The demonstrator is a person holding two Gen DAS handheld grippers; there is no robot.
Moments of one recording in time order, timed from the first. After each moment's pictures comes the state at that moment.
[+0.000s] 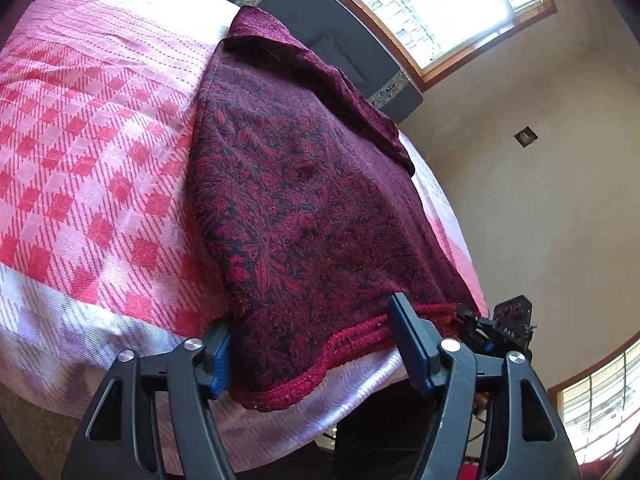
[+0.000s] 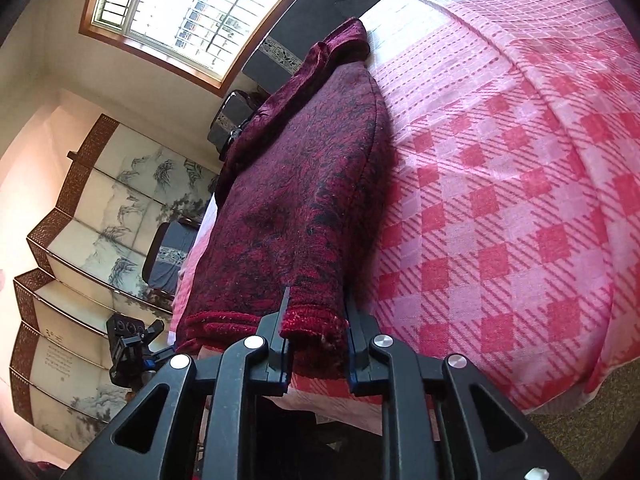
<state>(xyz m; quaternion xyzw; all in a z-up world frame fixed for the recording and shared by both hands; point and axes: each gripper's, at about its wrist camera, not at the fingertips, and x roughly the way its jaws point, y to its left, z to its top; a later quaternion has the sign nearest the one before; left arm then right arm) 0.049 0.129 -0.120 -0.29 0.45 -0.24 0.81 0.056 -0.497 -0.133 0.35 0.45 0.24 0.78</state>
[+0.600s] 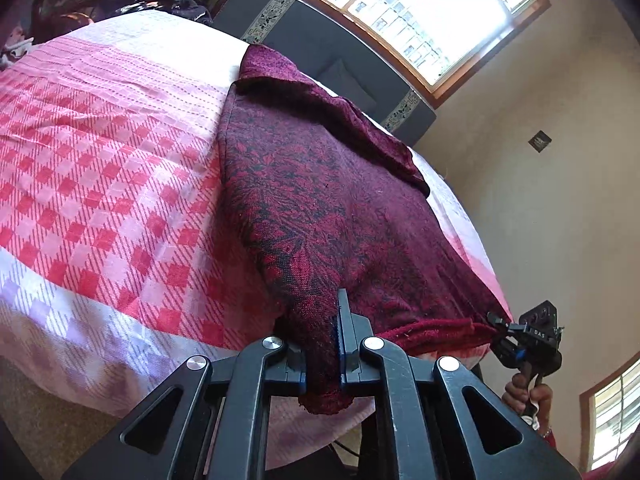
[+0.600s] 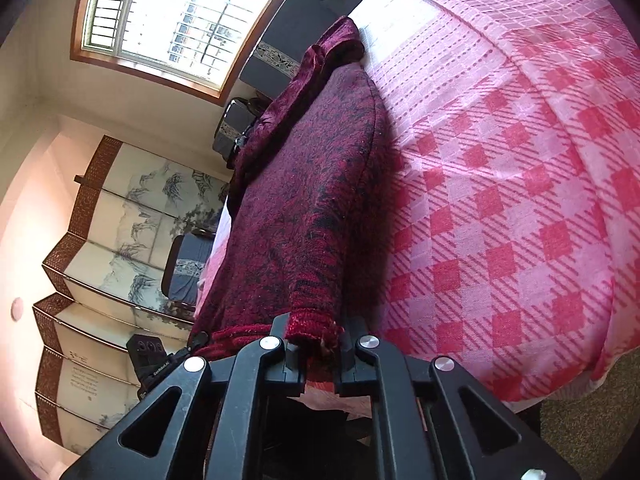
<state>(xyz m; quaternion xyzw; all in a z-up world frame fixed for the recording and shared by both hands) 0.026 0.143 -0.097 -0.27 0.39 -0.20 0.86 0.061 -0.512 -0.124 0.42 0.44 0.25 0.75</state>
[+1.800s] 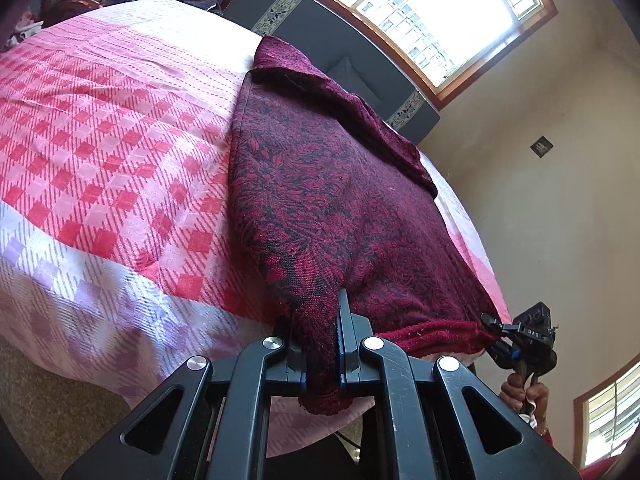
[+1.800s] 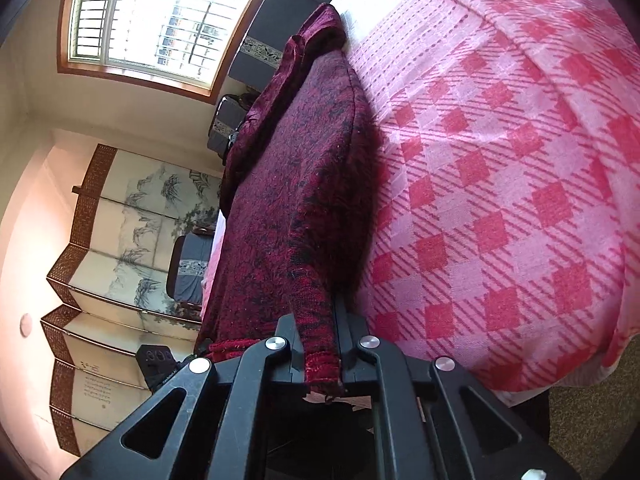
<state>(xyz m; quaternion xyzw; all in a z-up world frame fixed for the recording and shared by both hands) 0.018 0.150 -0.114 -0.28 0.40 -0.19 0.85 0.069 -0.512 -0.139 0.43 0.45 0.24 0.74</state>
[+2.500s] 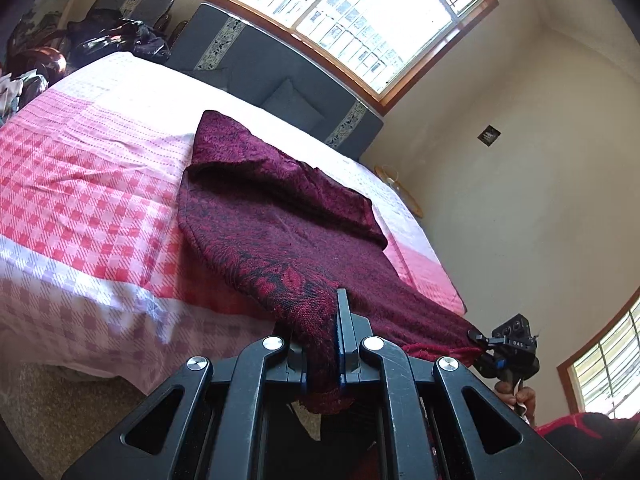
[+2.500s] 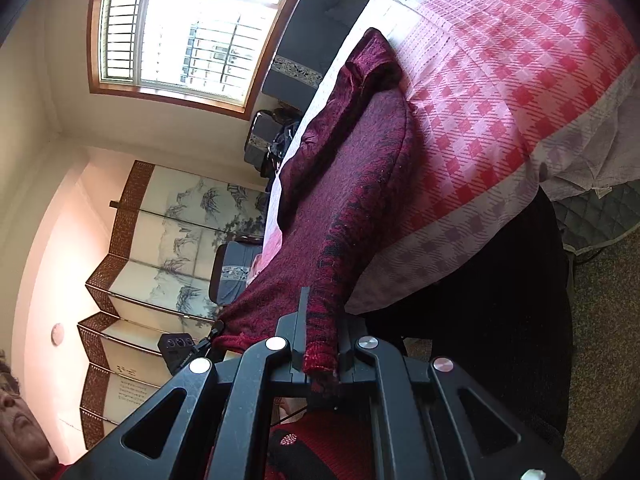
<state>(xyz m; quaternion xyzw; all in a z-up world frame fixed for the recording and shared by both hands) -0.038 0.166 -0.003 -0.26 0.35 -0.27 0.86 -0.027 -0.529 -0.066 0.48 0.42 0.27 0.72</state>
